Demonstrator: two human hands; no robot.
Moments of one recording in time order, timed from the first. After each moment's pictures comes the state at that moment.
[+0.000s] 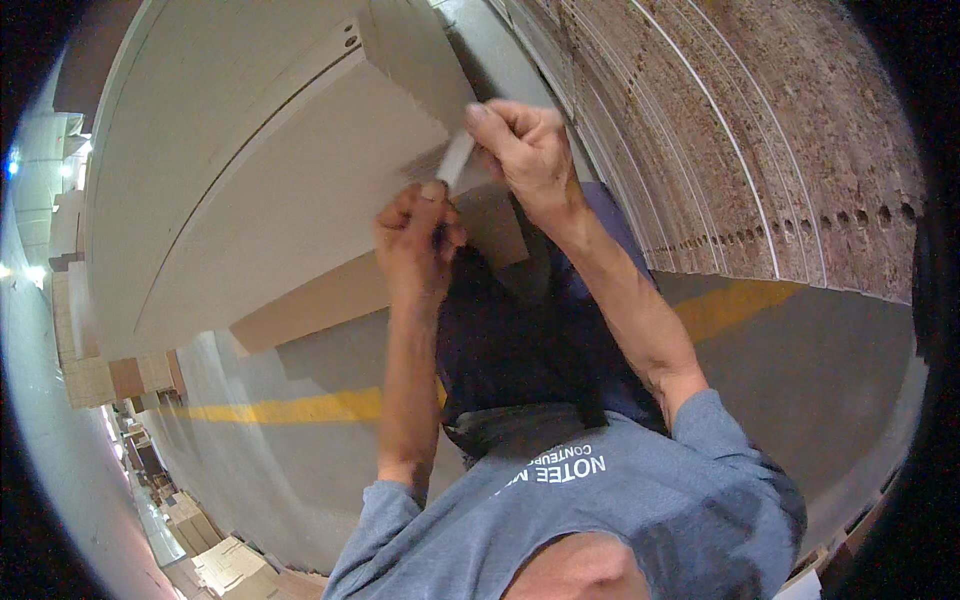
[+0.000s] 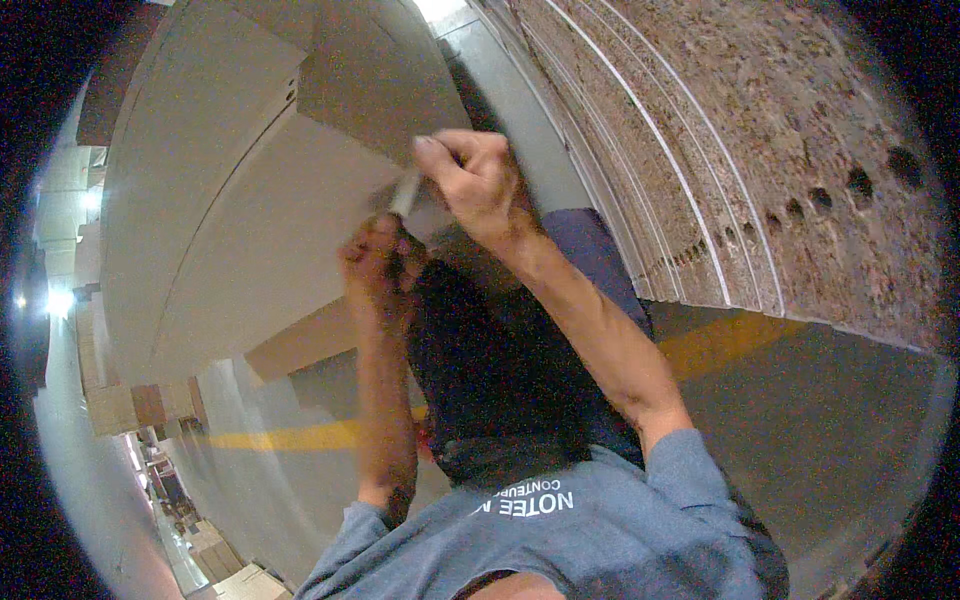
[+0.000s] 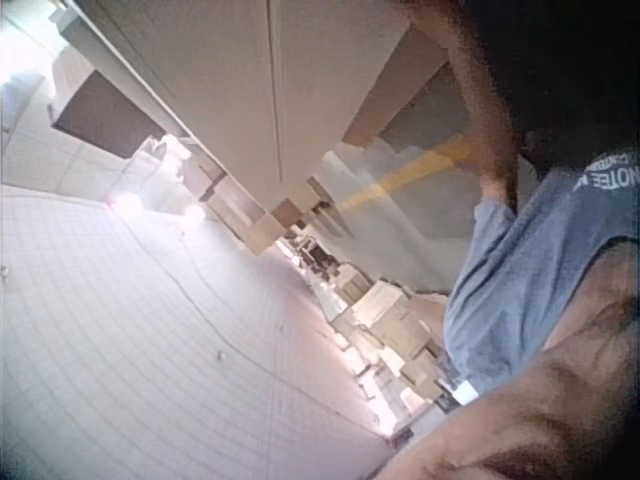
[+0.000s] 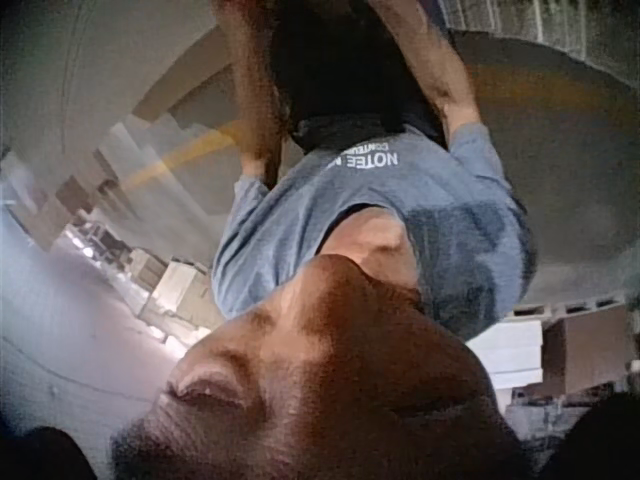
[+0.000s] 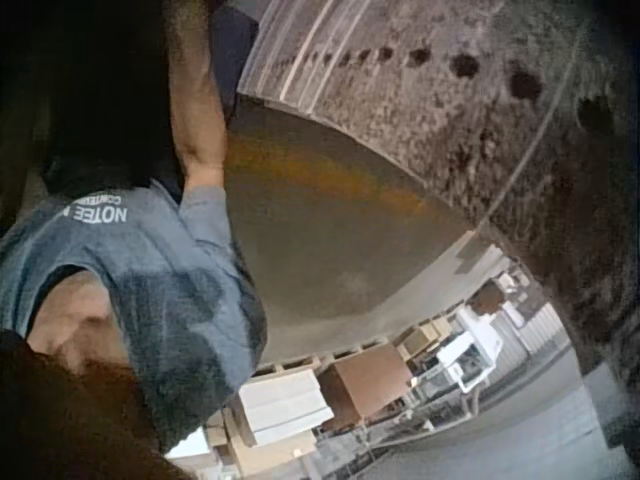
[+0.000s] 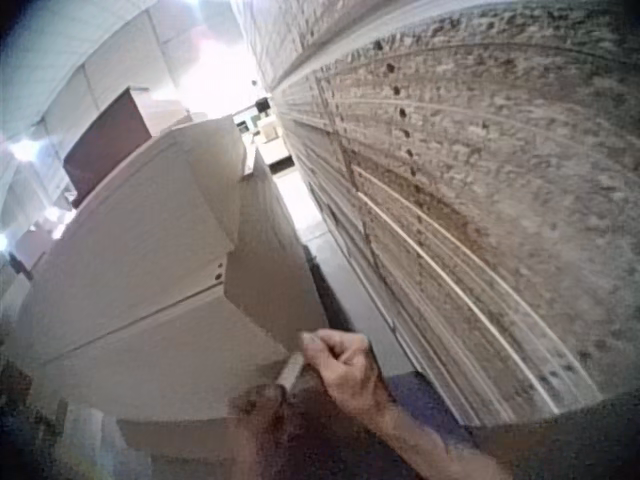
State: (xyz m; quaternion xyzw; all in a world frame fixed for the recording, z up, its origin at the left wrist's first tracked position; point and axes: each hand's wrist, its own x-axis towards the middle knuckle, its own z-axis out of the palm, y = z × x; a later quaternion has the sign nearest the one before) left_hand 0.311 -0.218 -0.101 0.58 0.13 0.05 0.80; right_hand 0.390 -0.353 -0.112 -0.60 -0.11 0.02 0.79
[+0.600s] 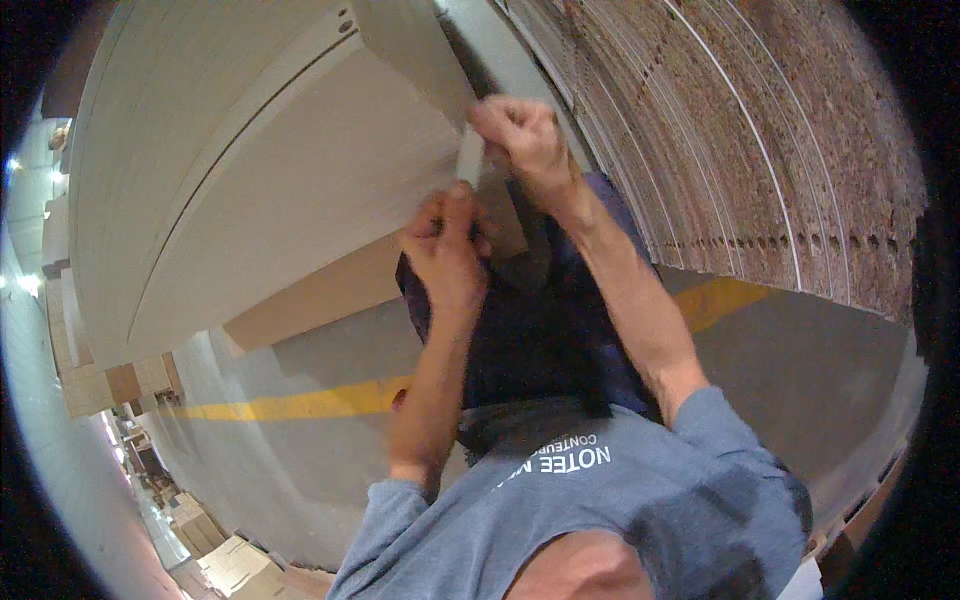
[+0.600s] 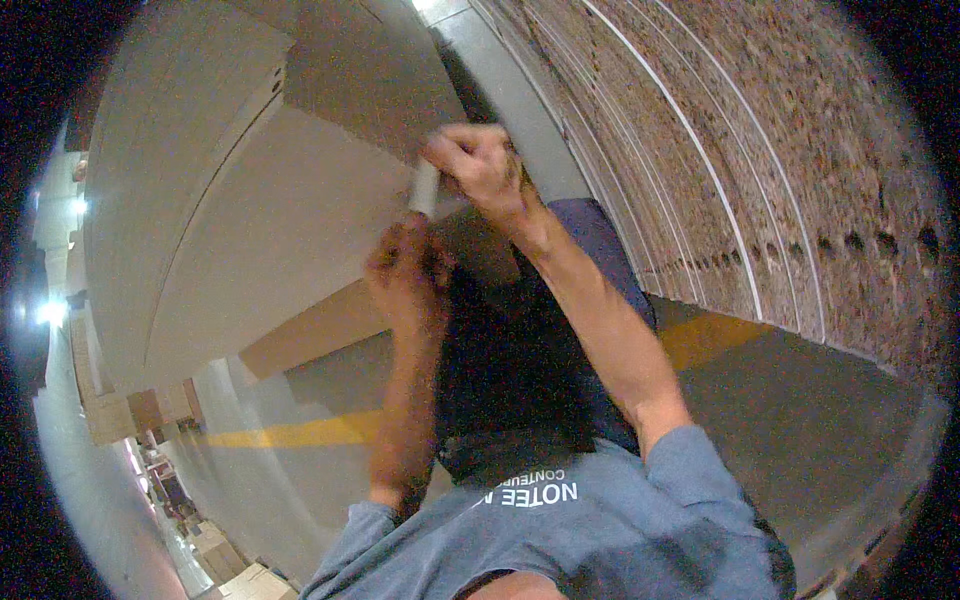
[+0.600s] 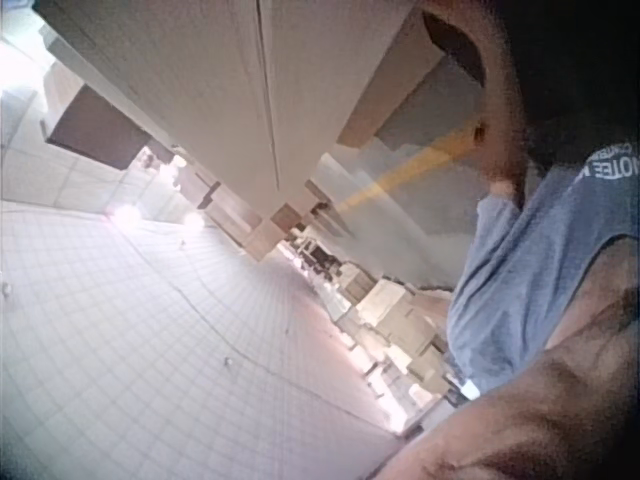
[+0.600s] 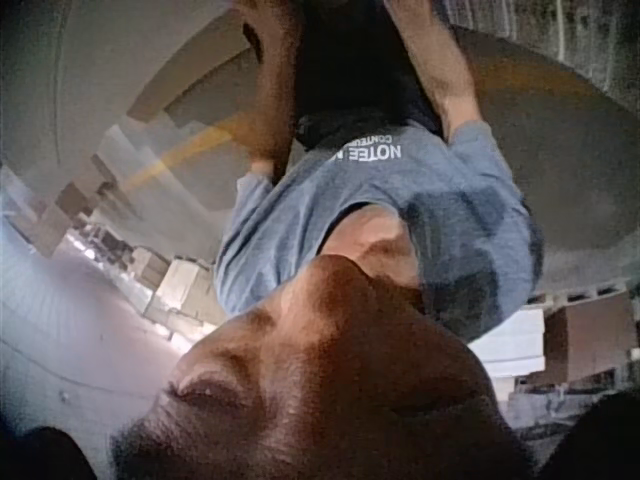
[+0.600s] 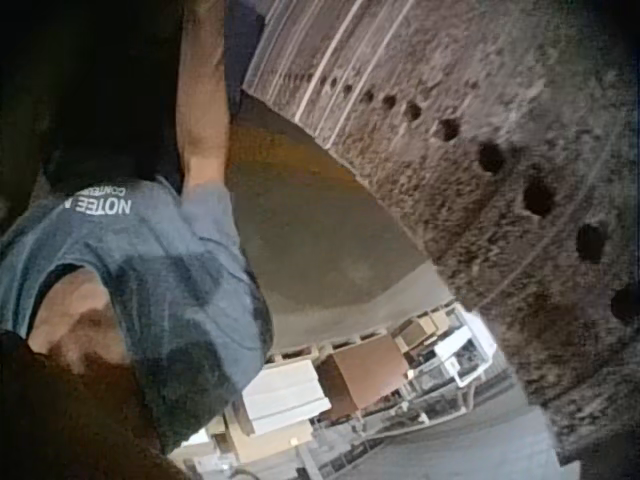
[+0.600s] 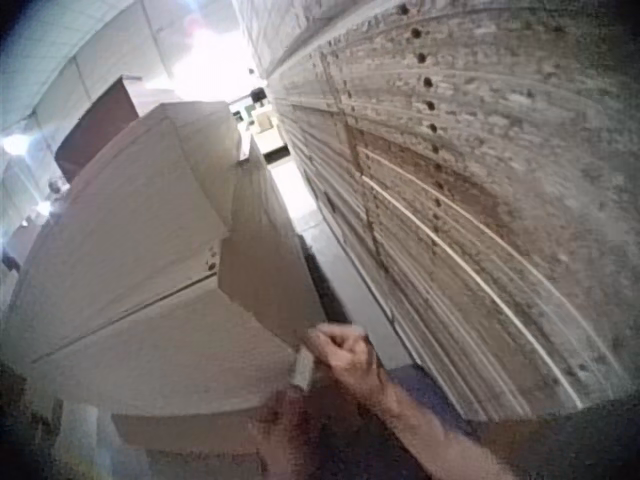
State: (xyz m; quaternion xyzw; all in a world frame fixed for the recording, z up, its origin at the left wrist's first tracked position) left_hand 0.305 -0.255 -0.112 0.62 0.20 0.13 0.75; right_hand 0.404 -0.351 -0.131 -0.63 -0.16 0.03 0.76
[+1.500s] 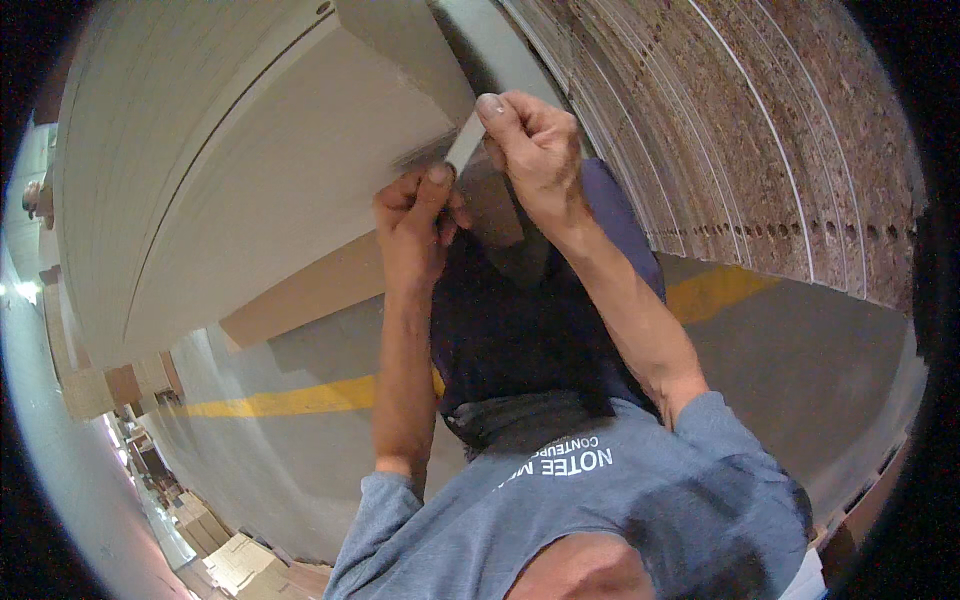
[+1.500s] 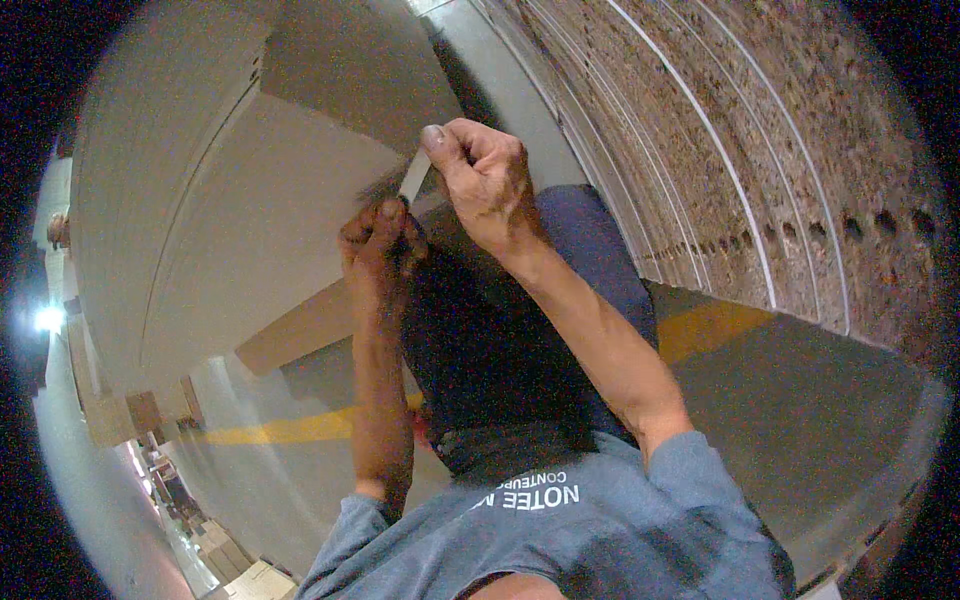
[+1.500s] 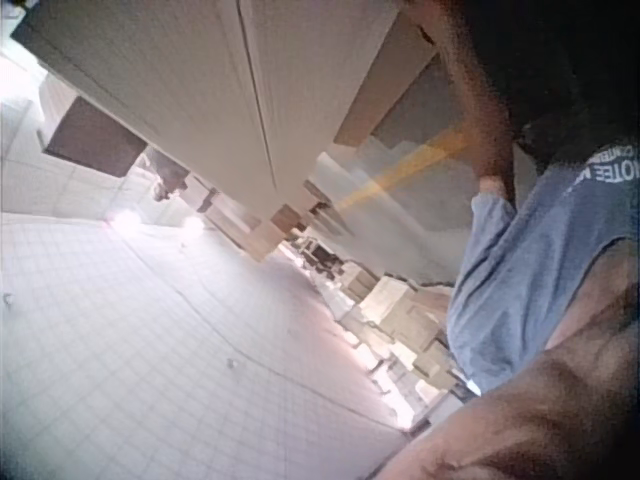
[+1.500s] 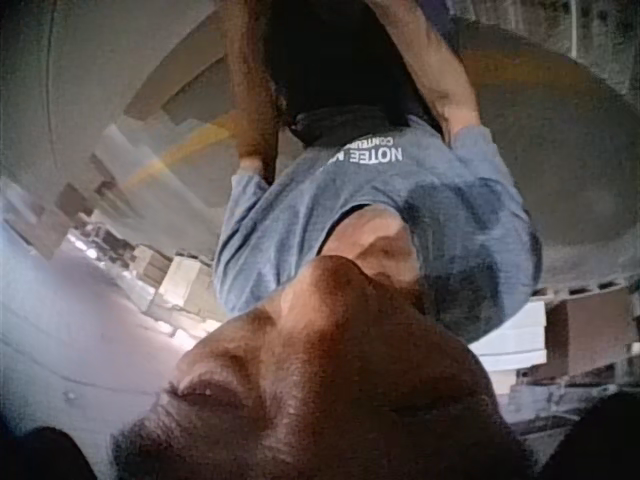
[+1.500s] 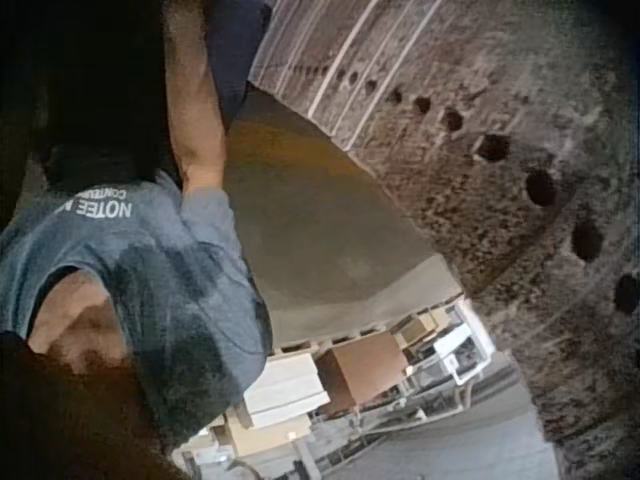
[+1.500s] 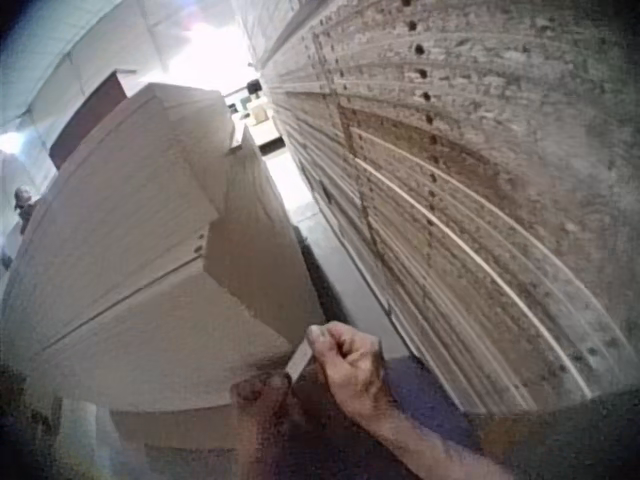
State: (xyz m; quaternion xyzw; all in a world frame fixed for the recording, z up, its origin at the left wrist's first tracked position) left_hand 0.340 -0.251 -0.114 0.64 0.11 0.02 0.76; right_hand 0.399 -0.385 -0.126 -0.63 -0.05 -0.04 0.78
